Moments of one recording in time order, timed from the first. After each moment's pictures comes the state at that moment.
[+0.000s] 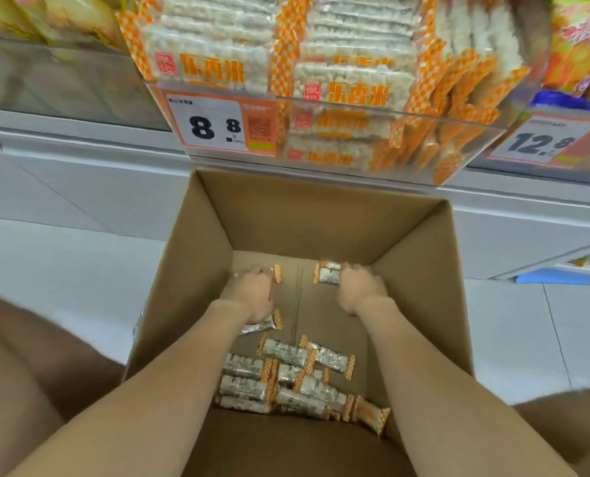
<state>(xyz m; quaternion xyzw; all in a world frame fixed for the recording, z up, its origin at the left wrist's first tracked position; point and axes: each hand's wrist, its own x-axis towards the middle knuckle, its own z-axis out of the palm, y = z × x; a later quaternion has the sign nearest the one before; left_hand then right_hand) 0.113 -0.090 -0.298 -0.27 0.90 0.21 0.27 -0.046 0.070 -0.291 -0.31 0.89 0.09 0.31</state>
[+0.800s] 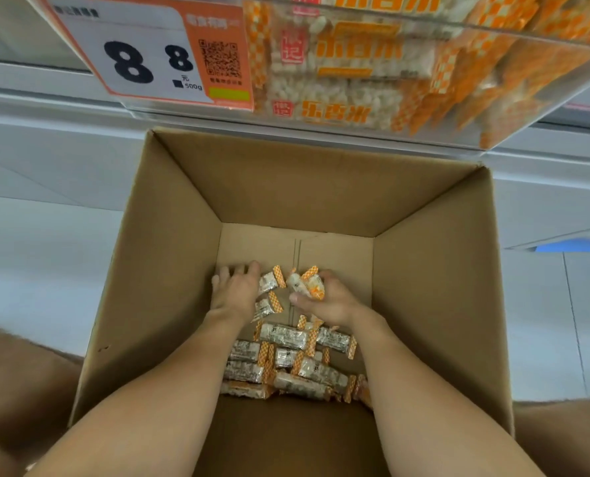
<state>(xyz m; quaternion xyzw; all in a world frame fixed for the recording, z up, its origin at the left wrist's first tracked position) 0.132 -0.075 -0.387 -0.34 0.89 0.16 0.26 -0.009 0.088 -0.377 -0.14 0.80 -0.22 0.54</state>
